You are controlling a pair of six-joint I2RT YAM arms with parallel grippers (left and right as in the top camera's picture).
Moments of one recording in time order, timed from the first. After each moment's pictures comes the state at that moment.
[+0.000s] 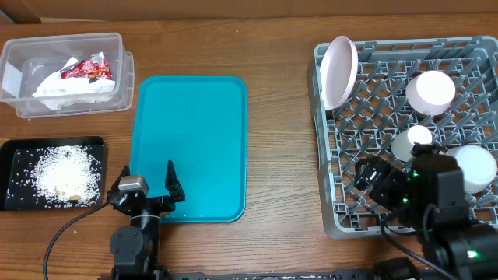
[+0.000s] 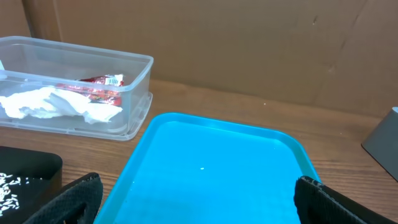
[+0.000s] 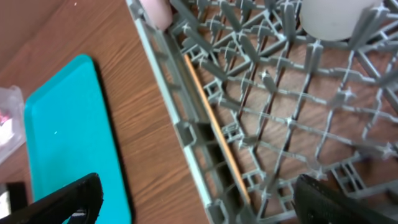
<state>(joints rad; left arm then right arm) -0.01 0.02 0.01 -0.07 -0.07 -0.18 0.19 0.73 0.92 -1.08 -0.03 0.71</state>
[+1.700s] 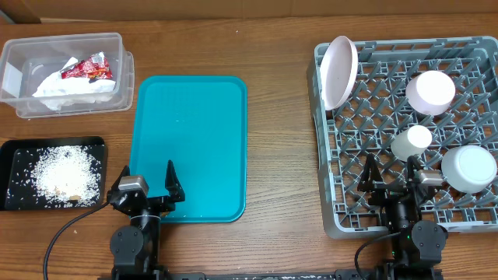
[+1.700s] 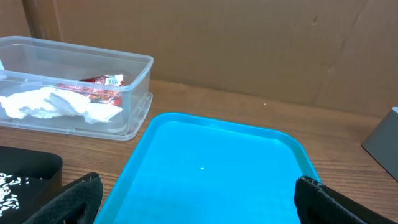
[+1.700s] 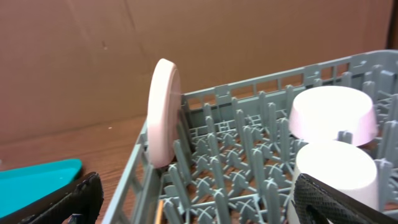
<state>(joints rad) -0.01 0.02 0.01 -0.07 -0.07 -0.18 -0.06 0.01 0.02 -0.04 -0.07 0.22</state>
